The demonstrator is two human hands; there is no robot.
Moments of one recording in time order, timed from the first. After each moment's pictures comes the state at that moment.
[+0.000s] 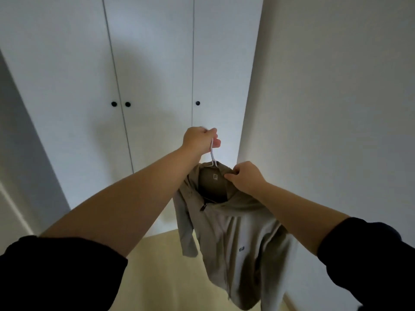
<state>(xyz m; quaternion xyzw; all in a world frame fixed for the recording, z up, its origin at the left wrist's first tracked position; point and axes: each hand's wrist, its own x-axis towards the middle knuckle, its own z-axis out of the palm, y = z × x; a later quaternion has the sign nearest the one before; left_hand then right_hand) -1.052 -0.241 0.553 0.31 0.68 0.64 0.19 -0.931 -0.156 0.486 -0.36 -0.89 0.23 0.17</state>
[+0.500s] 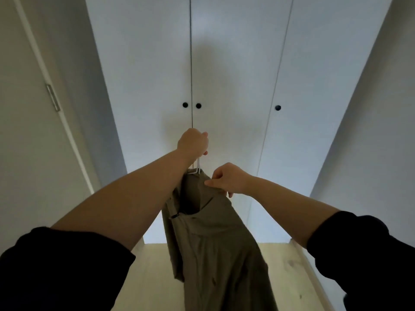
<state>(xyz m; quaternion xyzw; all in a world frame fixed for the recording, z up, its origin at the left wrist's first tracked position) -1.305 -0.288 0.515 0.18 0.83 0.52 0.06 -1.205 -0.195 0.466 -0.09 -0.95 0.29 -0.02</state>
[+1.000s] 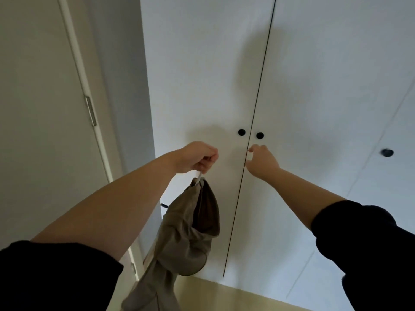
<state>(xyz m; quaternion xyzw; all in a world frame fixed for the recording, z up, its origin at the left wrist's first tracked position) -1.557 -0.344 0.532 0.27 0.77 0.54 0.23 -1.539 -0.133 0.493 -0.11 -0.97 0.19 0.13</state>
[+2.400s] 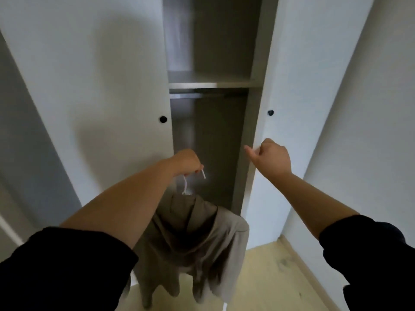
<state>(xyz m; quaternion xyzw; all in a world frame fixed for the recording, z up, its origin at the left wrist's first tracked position) -1.514 -0.238 0.496 0.38 0.89 0.20 0.17 -1.357 -0.075 0.479 -0.35 -0.87 0.09 0.34</state>
